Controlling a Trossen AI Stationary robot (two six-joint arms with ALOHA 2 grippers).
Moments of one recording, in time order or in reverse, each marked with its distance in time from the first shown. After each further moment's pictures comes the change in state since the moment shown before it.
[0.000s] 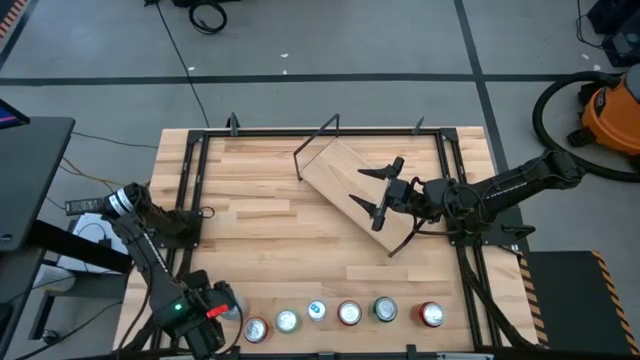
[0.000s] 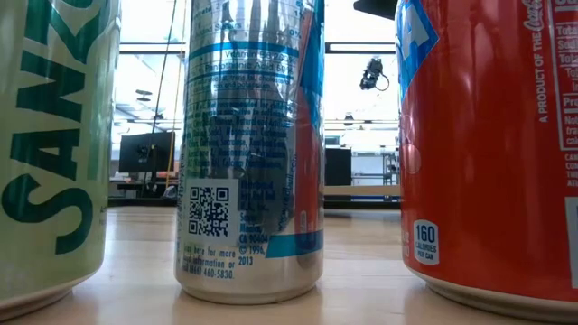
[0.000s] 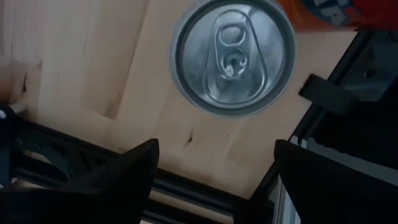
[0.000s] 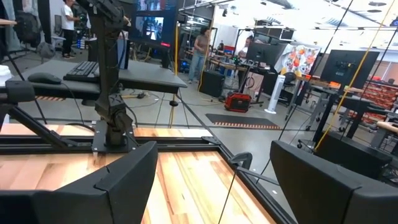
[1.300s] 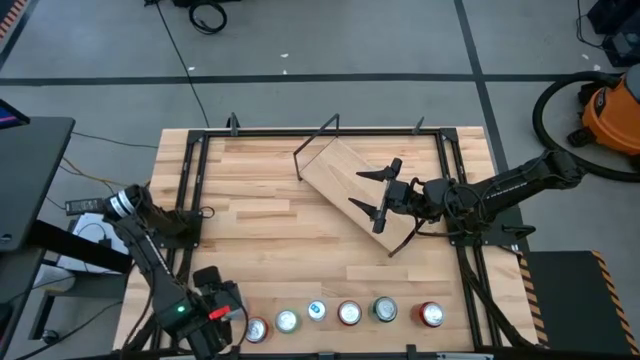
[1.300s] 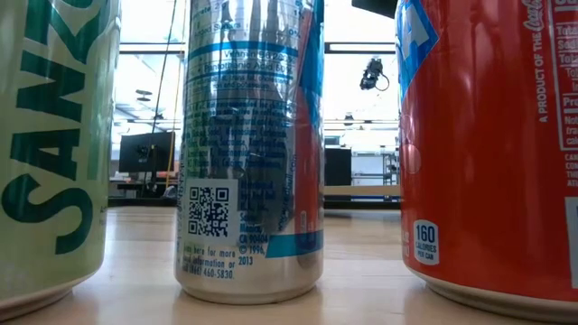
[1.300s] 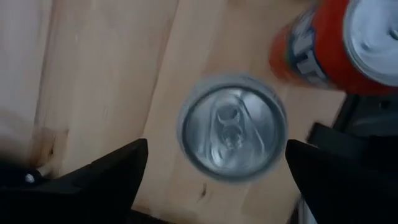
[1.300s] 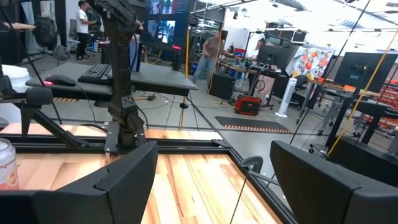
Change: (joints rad) left arm 0.007 0.020 0.001 0.022 -0.213 0.096; right arm 0.000 0.000 0.000 0.000 -0.050 0.004
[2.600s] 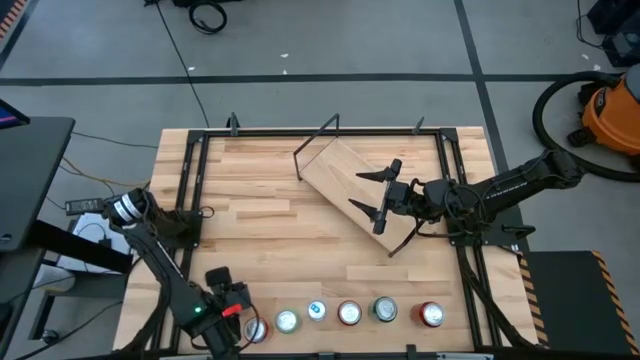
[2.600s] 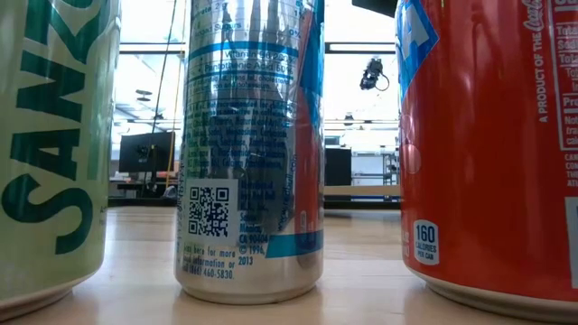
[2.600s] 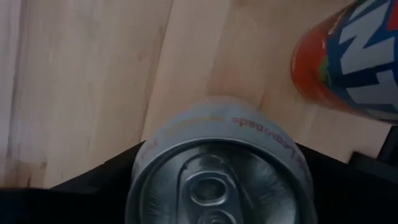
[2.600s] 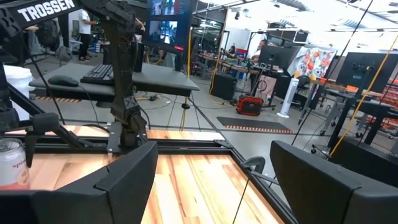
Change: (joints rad) left arm 0.040 0.041 -0.150 0.186 -0.022 0.081; right arm 0.007 0.000 0.000 0.000 0.000 0.004
